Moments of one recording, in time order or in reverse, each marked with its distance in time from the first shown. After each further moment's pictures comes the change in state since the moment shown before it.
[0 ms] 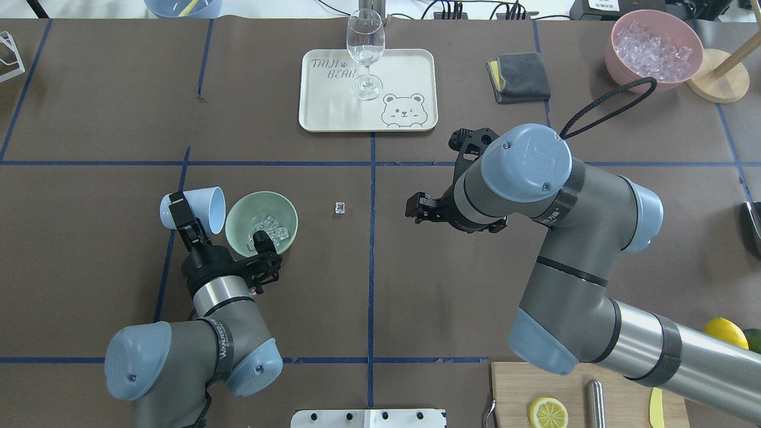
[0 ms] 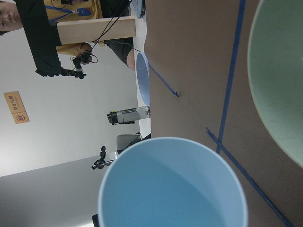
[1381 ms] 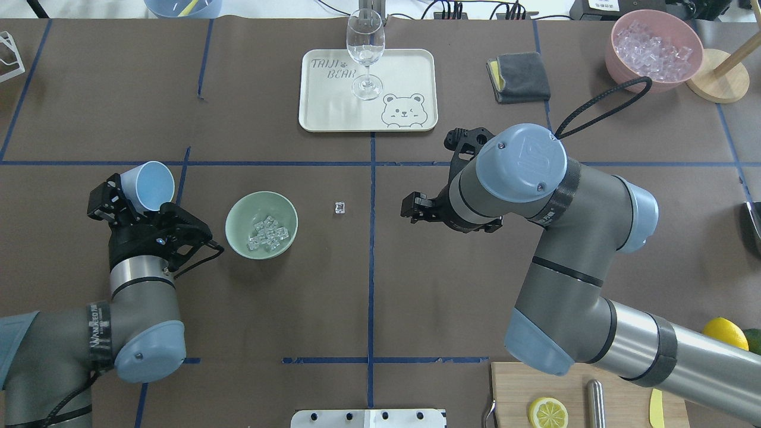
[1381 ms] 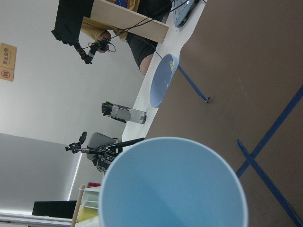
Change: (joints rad) left arm -0.062 0.389 -0.093 -0.629 0.000 -0.034; right arm -0.004 0.013 -0.004 0.000 -0.003 0.002
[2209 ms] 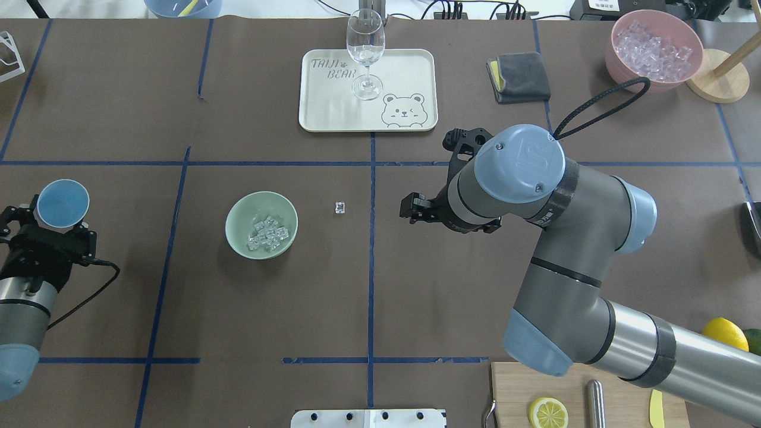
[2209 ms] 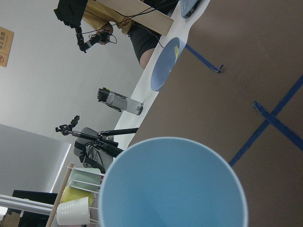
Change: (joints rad) left arm -0.011 0.344 0.208 -0.977 -0.002 0.013; right arm -0.002 0.002 -0.001 0.000 -0.002 0.000
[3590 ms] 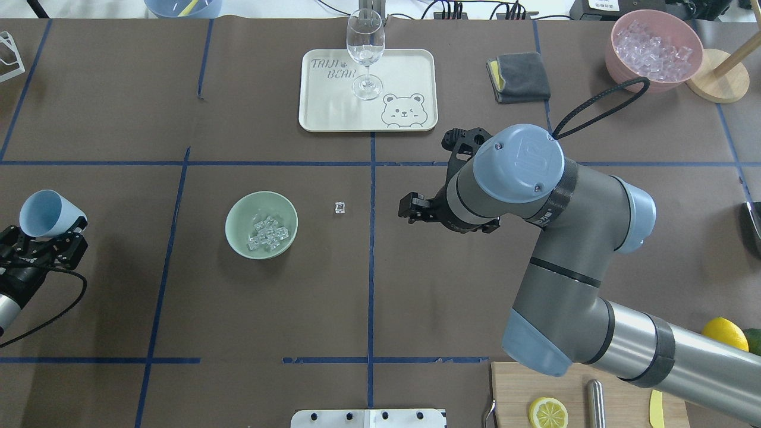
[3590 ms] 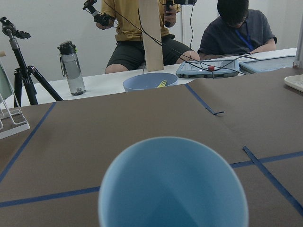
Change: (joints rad) left arm -0.012 -0.053 0.340 -0.783 -0.098 -0.219; right arm -0.002 0.008 0.001 0.000 -0.001 0.004
